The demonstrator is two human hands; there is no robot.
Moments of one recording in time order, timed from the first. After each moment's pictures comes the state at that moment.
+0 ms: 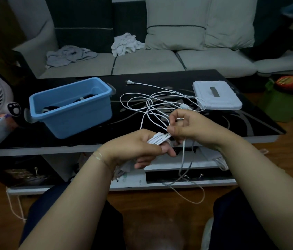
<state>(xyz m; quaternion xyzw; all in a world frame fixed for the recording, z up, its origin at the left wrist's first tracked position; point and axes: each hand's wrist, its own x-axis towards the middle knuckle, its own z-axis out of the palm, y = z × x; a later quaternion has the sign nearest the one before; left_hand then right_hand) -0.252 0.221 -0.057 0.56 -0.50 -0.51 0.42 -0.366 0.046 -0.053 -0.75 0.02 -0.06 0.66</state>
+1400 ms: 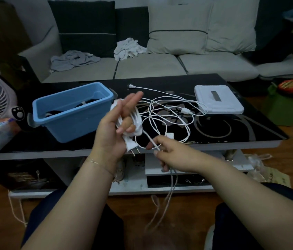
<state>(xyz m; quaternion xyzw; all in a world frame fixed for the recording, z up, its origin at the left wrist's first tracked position) -0.236 0.218 -0.045 0.34 -0.25 -0.33 0.84 -0.356 0.090 -0.080 -0.87 0.08 0.02 0.49</state>
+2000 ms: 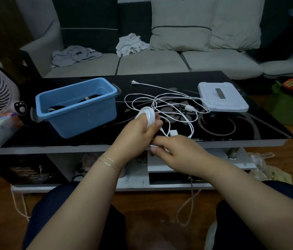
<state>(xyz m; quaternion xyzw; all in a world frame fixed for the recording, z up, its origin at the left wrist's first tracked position) -0.242 0.211 -0.063 0.80 -0.46 -0.06 0.38 -0.362 0.101 -0.072 -0.97 0.01 -0.10 0.21</state>
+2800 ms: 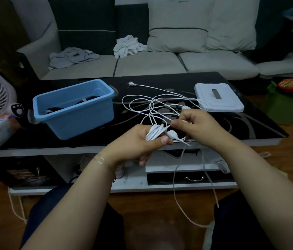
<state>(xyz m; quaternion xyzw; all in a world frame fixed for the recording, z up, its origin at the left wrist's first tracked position) -0.253 0.221 -0.056 0.64 -0.51 -0.33 0.47 -0.363 0.044 -0.054 -0.86 0.12 -0.21 0.46</state>
